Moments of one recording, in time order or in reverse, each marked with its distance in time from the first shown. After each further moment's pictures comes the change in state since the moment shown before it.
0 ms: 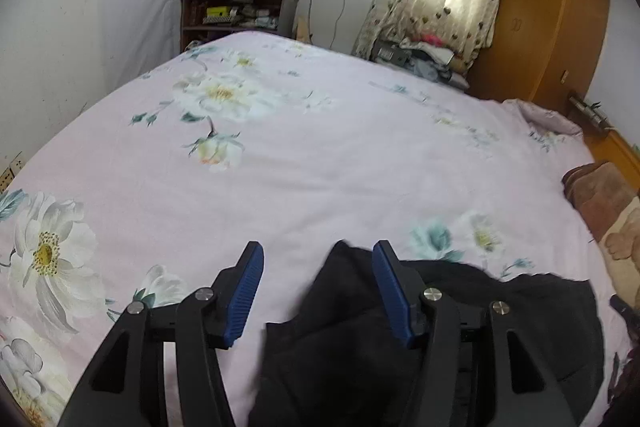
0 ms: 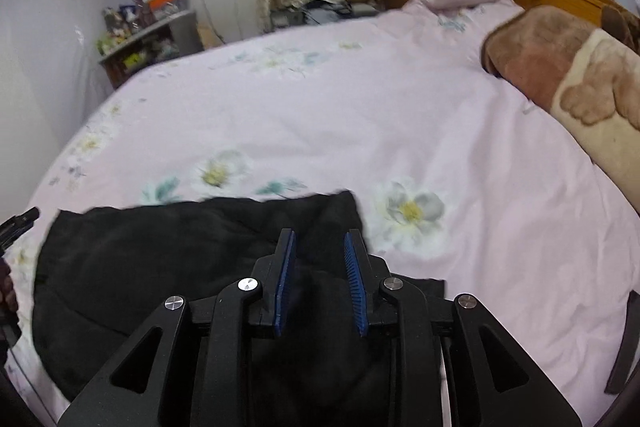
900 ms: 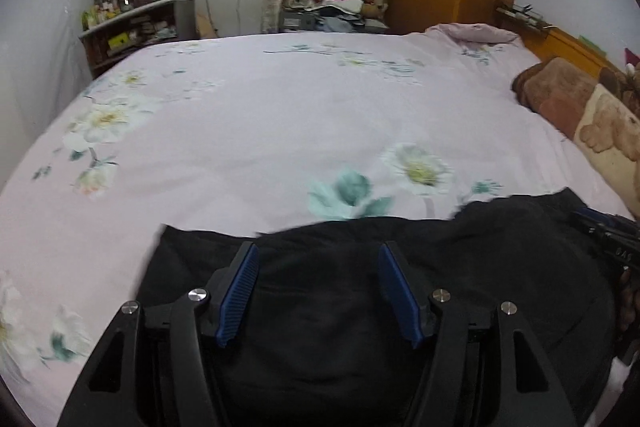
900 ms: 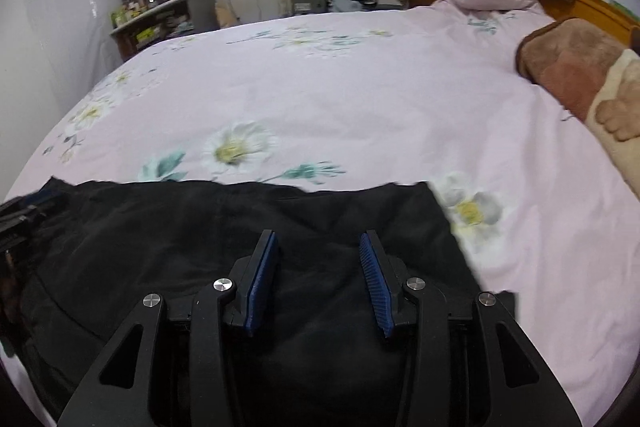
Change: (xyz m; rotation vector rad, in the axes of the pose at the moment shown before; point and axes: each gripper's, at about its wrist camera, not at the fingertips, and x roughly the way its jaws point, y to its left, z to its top) left arm 0.064 -0.089 -0.030 0.331 0.090 -0.087; right arm 0.060 0.030 -0.015 -0.066 0.038 -0.036
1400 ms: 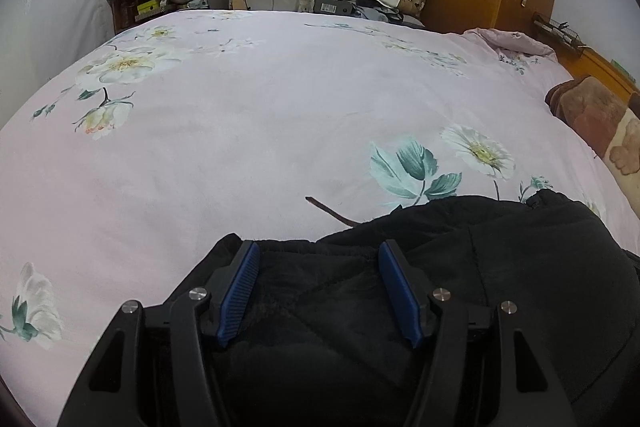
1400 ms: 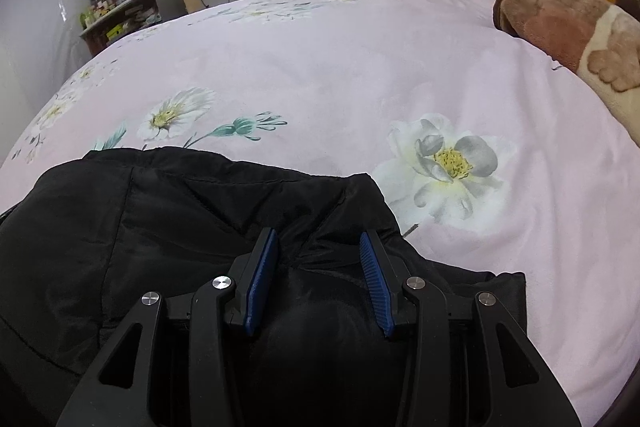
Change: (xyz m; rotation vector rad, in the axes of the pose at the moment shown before) left arm 0.051 0.036 -0.036 -0.121 0.016 0.017; right arm 0.052 -0.034 -0.030 0.075 0.048 -0.029
